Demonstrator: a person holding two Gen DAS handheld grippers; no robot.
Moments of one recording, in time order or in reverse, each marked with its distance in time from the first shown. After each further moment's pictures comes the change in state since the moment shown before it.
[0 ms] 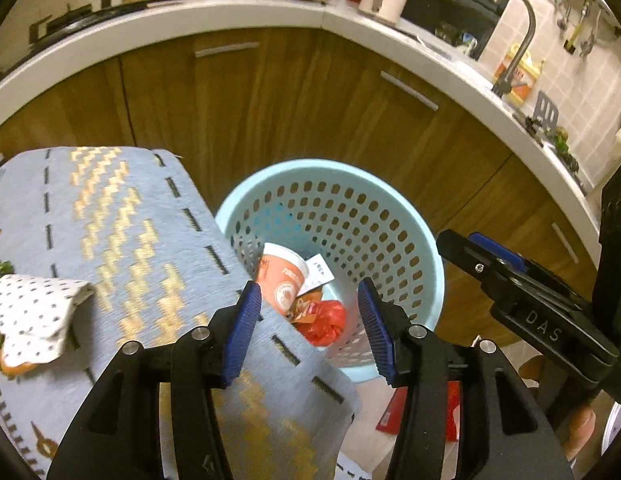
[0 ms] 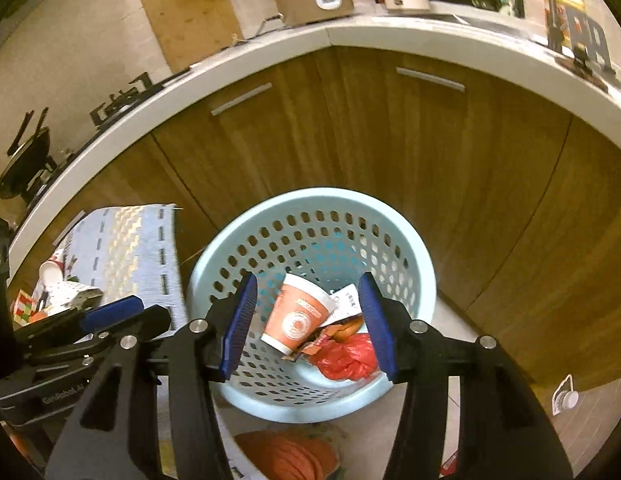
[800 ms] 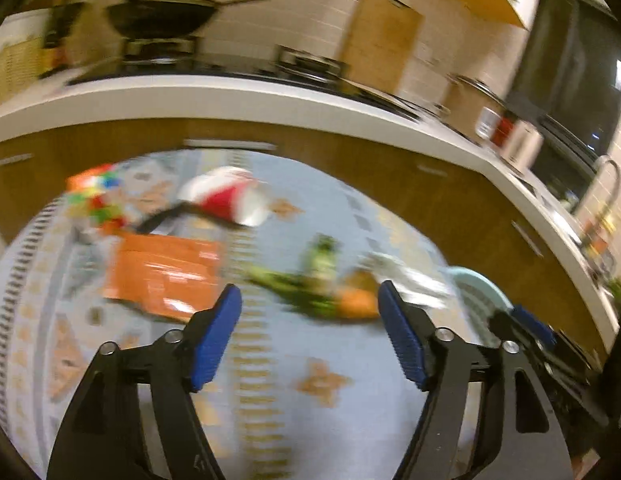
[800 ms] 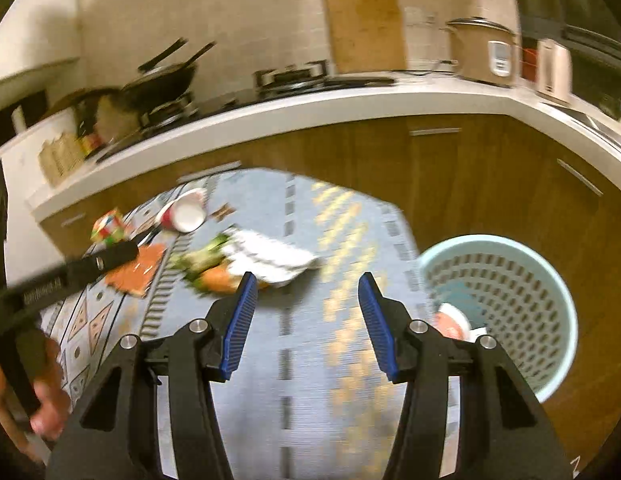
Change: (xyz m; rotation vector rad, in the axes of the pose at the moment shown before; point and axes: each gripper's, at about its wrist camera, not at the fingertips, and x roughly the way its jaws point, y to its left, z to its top) left arm -0.192 0.181 -0.106 -0.407 -0.375 0.347; right arm -0.030 0.204 -0.063 -0.373 -0.088 0.260
